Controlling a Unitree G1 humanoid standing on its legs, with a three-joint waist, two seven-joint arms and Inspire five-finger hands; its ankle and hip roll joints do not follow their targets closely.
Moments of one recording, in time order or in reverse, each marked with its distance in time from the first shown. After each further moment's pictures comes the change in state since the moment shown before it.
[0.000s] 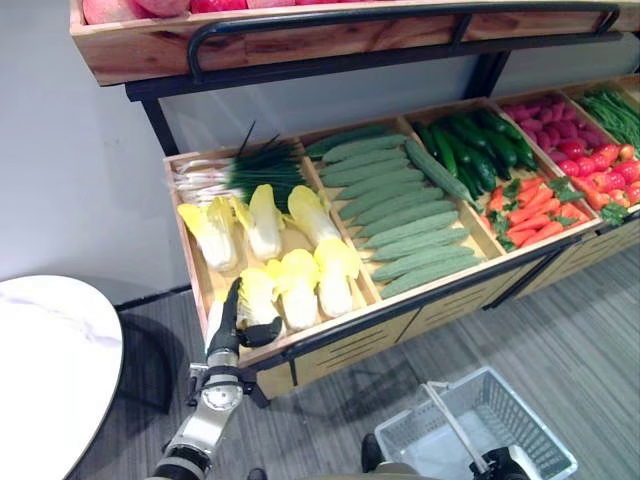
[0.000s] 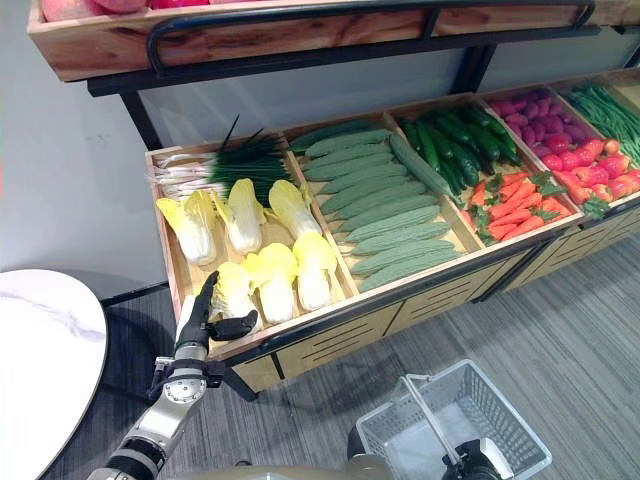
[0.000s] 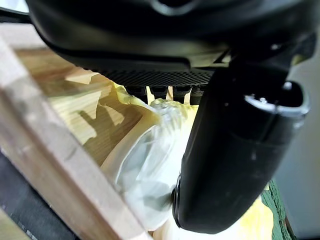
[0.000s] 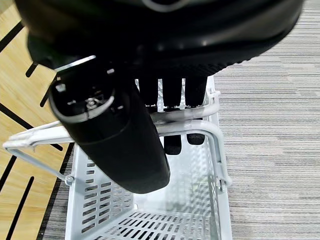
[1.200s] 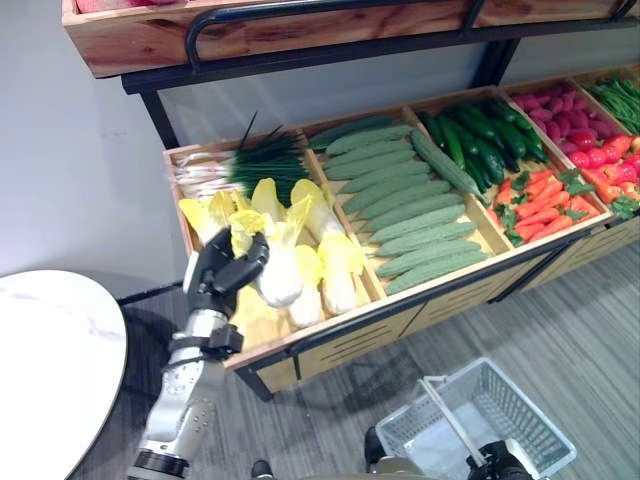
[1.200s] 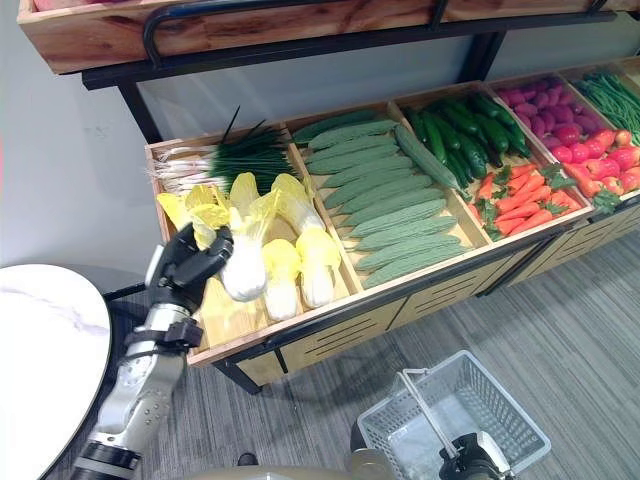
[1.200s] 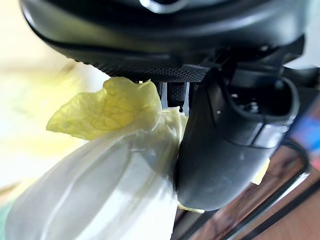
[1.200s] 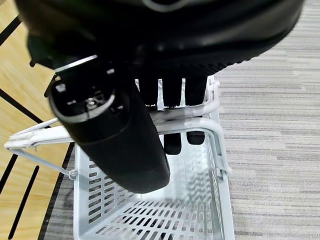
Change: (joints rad) left arm 0.117 0.056 0.039 -0.558 -0.844 -0.105 -0.342; right arm -0.014 -0.009 -0.002 -0.027 -0.008 -0.007 0.049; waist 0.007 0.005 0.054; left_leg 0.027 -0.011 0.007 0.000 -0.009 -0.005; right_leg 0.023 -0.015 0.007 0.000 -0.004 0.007
